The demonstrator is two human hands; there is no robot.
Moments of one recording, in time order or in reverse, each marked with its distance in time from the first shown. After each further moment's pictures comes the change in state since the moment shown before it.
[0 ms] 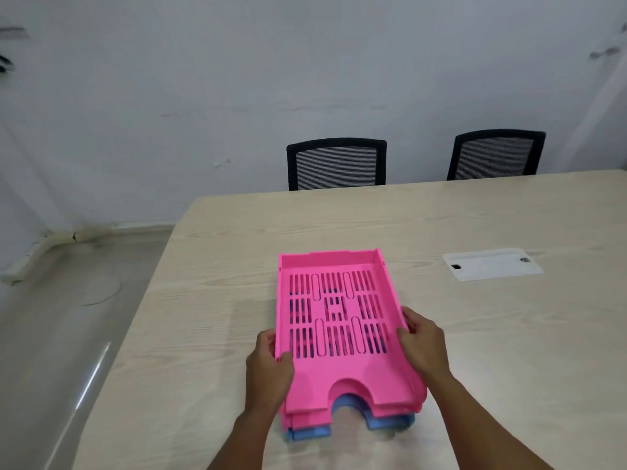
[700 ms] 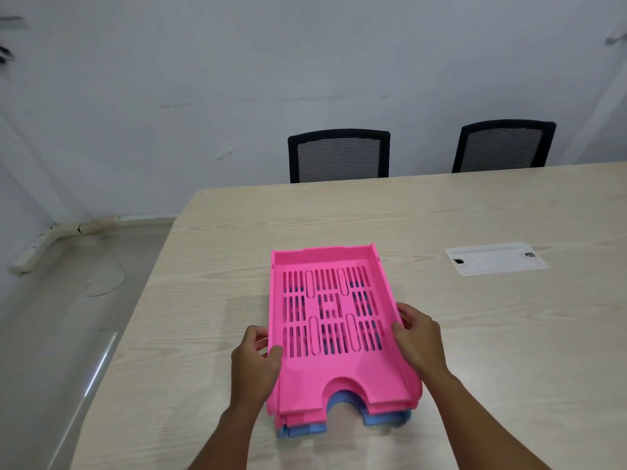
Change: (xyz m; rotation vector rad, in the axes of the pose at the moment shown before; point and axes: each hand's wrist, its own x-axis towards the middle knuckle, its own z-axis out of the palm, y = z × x) left_hand 0.002 -0.001 -0.011 -0.026 0.070 0.057; right_hand 0.004 0.002 0.001 0.008 -0.001 -0.032
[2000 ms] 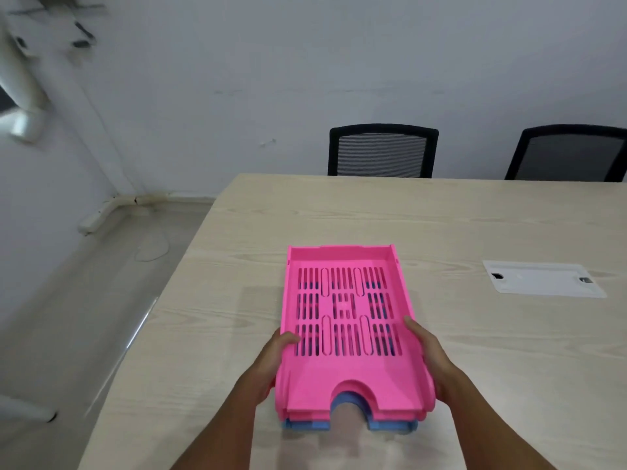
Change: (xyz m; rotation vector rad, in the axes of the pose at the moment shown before) left_hand 0.009 -0.033 0.014 -0.480 -0.400 -0.508; right_hand 0.039 0.062 0.016 0.695 -0.642 0.497
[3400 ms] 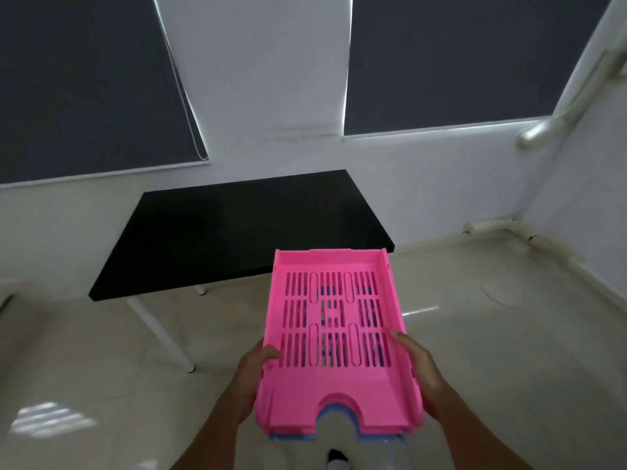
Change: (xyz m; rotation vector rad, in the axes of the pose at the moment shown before) left_hand -0.387 -0.158 -0.616 -0.749 1.160 0.278; right_hand 0.082 0.290 0.827 -0.706 -0.907 0.156
